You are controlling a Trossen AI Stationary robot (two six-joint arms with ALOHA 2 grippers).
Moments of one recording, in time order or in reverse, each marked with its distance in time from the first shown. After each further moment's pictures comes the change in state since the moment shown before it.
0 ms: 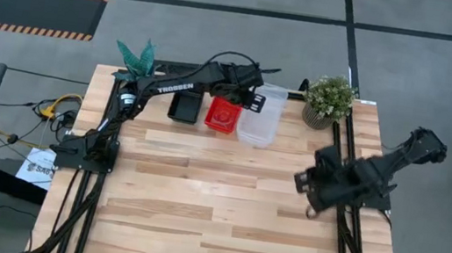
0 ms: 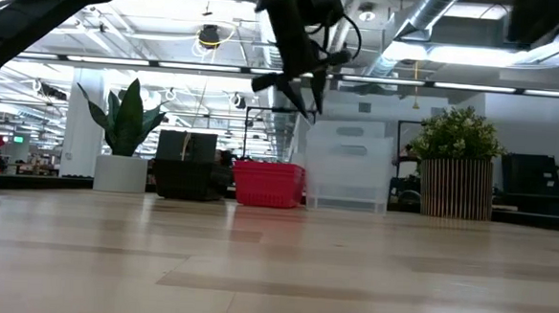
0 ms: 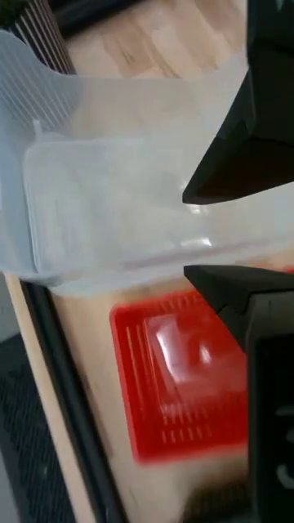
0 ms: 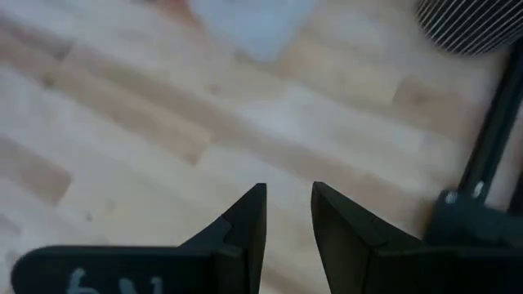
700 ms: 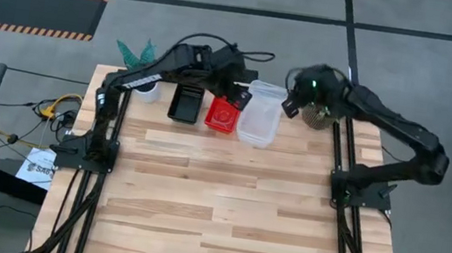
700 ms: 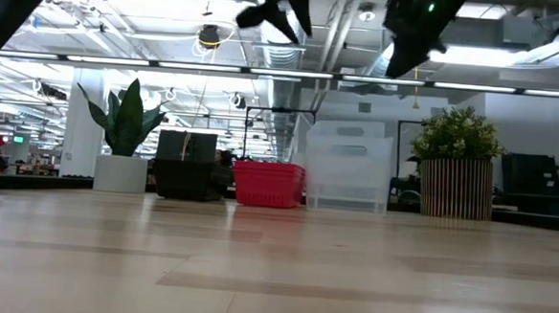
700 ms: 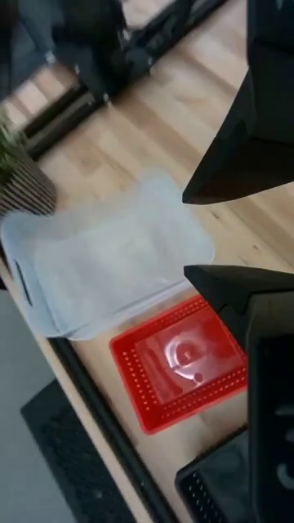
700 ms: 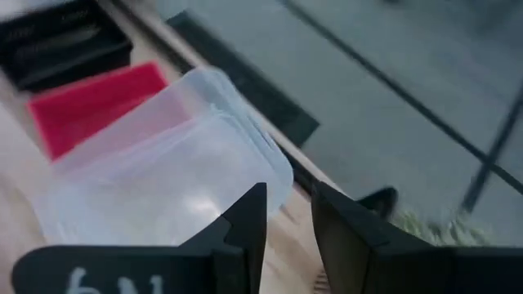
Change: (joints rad) left arm -0.051 -0.197 0.124 -0.212 0.101 0.187; right arm -1.054 0.010 0.001 0.779 -0.181 -1.607
